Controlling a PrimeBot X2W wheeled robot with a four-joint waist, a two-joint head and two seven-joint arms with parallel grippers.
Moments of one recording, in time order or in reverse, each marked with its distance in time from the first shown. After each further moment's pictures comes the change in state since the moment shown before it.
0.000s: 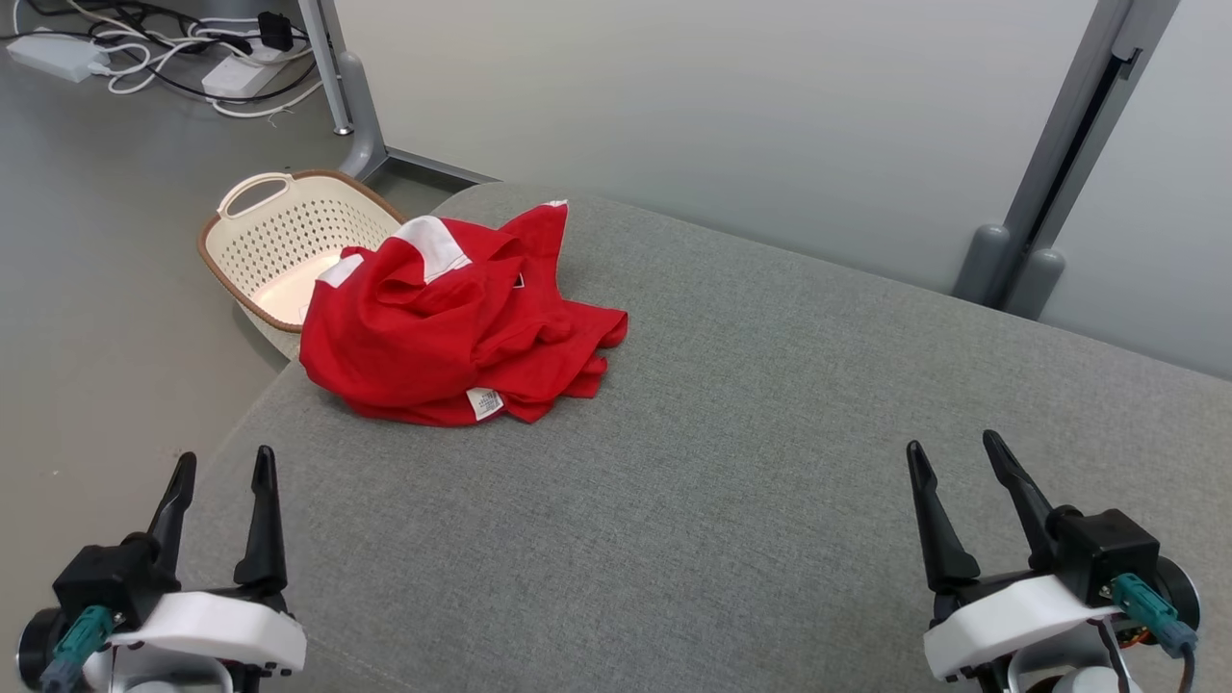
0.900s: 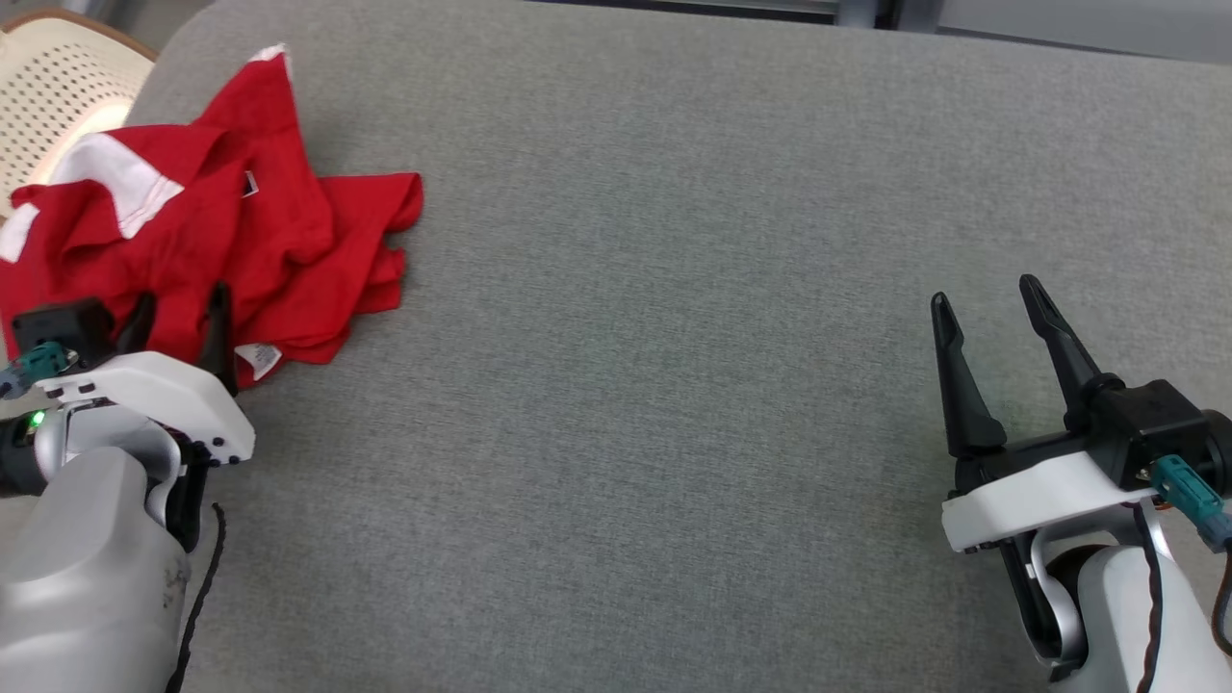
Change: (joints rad) left arm -0.655 0.107 -0.202 0.754 -0.150 -0.008 0.021; right arm -0.174 -0.027 -0.008 -0.110 -0.066 0.000 0.062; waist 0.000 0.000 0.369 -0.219
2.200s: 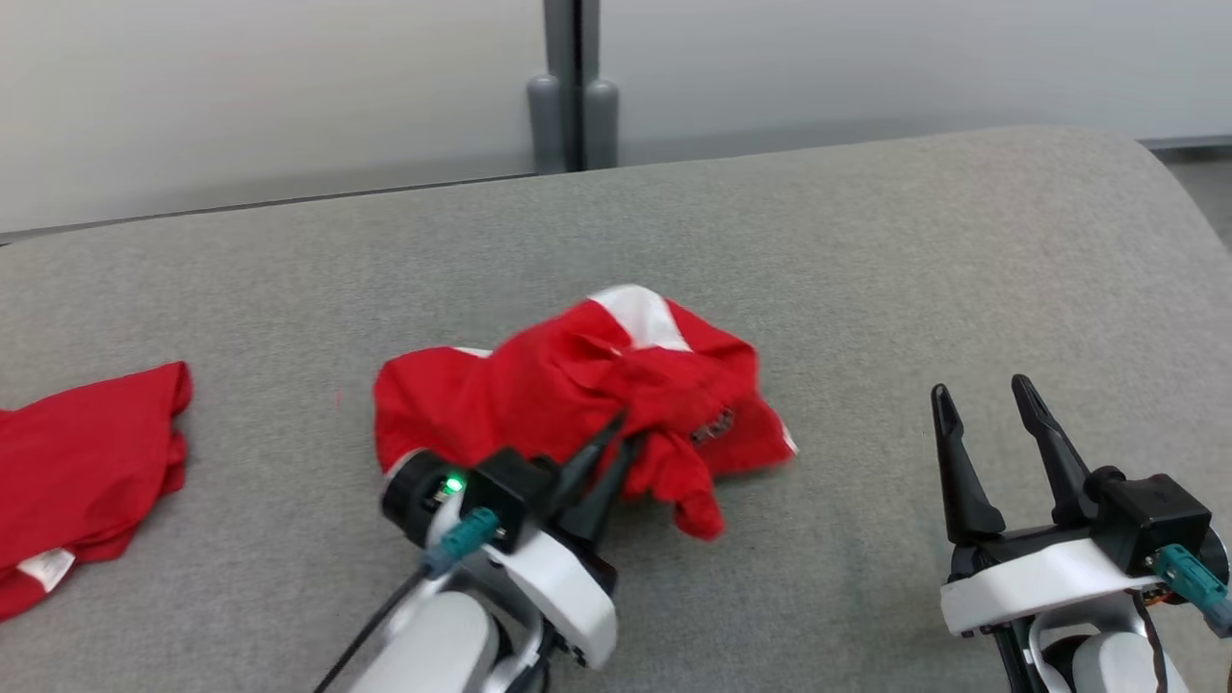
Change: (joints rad) left arm 0.423 -0.157 -0.413 -0.803 0.106 0.000 0.099; right arm 0.138 0.027 -0.015 0.024 0.094 0.000 -0.058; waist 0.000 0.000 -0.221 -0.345
